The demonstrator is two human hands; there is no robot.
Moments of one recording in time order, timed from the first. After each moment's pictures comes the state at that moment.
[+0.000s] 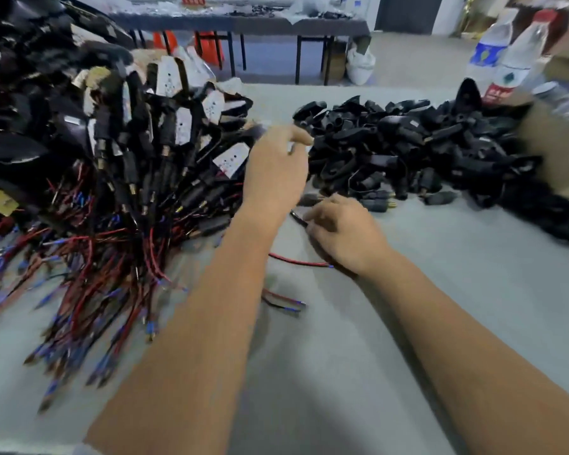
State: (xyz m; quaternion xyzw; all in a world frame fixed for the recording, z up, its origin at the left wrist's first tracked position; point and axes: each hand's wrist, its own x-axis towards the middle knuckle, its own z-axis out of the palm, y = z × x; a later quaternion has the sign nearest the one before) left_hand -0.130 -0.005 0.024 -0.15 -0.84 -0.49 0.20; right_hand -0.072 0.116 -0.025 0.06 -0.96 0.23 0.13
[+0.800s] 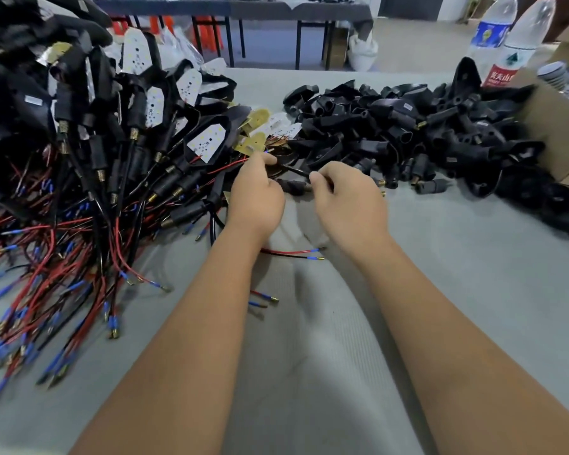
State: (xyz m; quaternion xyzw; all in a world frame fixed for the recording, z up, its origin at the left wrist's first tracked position) left_hand -0.127 0.002 -0.029 -0.07 -0.86 -0.49 0.11; right_hand -0.076 0.124 -0.017 -0.06 -0.92 0.29 0.25
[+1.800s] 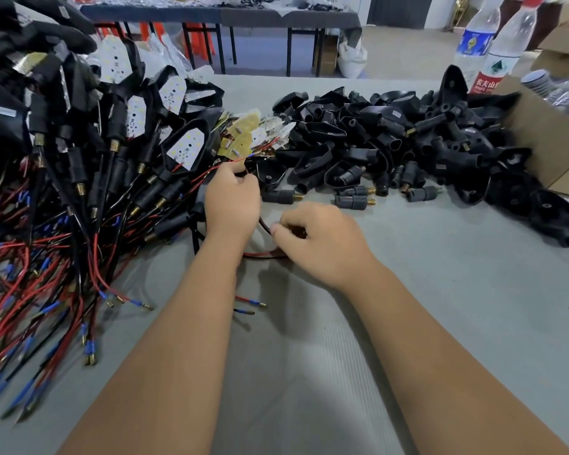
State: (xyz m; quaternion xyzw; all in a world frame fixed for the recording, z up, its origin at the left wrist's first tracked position) left_hand -0.151 0.002 -0.034 0.04 -0.78 -0.62 0.11; right_hand -0.060 0.122 -0.028 0.10 -0.95 0.25 0.16
